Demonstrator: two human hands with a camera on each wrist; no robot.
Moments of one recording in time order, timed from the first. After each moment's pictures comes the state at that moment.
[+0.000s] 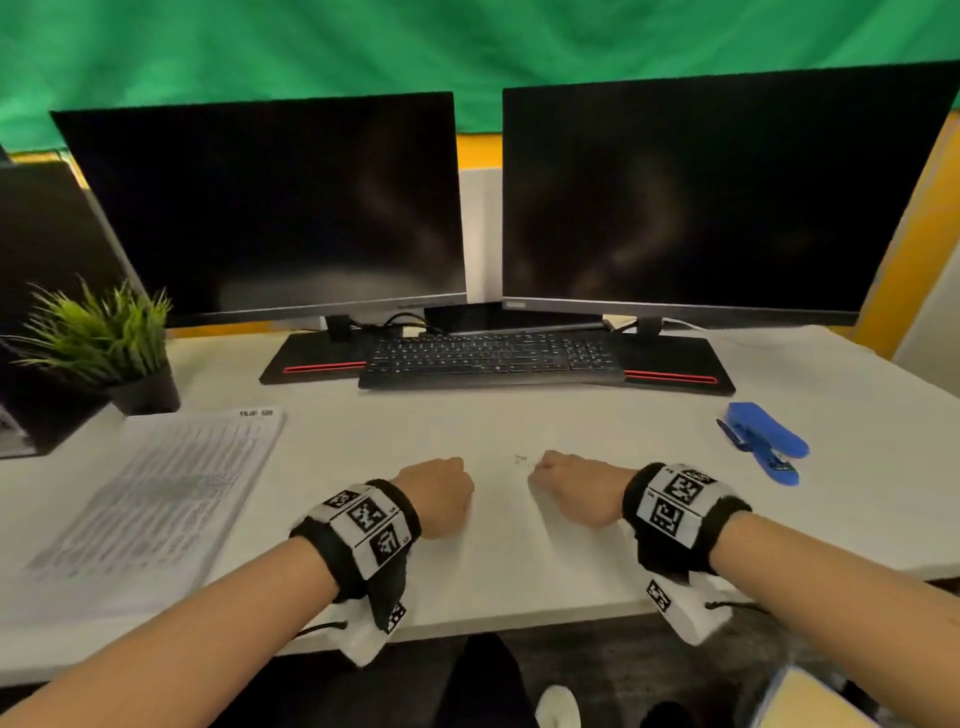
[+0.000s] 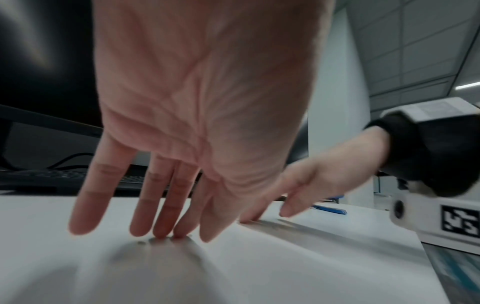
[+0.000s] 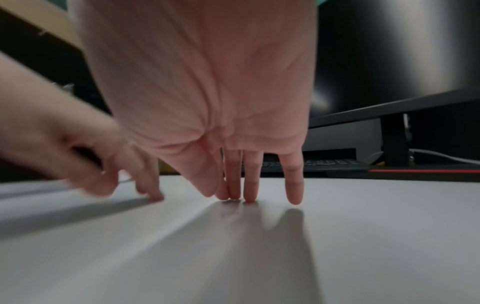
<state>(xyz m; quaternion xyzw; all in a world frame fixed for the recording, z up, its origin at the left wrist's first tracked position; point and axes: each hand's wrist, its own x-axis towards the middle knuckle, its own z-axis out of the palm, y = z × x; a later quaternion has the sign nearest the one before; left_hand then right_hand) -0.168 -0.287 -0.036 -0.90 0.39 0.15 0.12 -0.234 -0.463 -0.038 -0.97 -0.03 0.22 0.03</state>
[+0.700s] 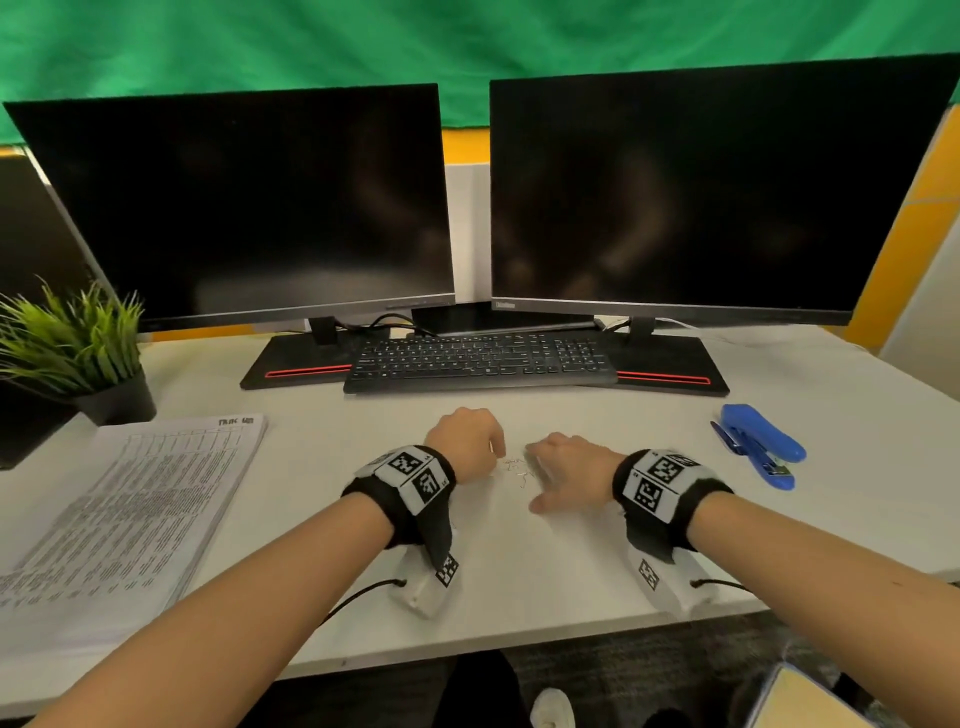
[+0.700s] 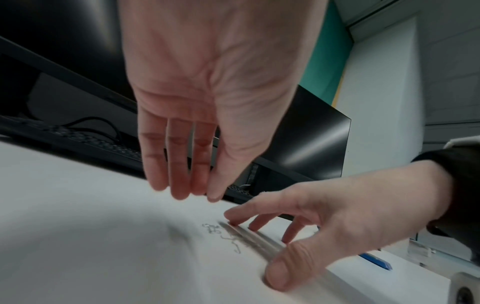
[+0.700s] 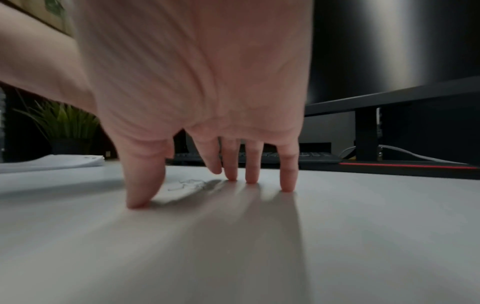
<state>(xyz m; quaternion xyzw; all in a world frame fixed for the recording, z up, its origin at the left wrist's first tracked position) -0.132 -0.340 -0.027 -0.93 0.34 0.08 -0.11 -0.207 -0.485 -0.043 -0.98 0.04 0.15 0.08</state>
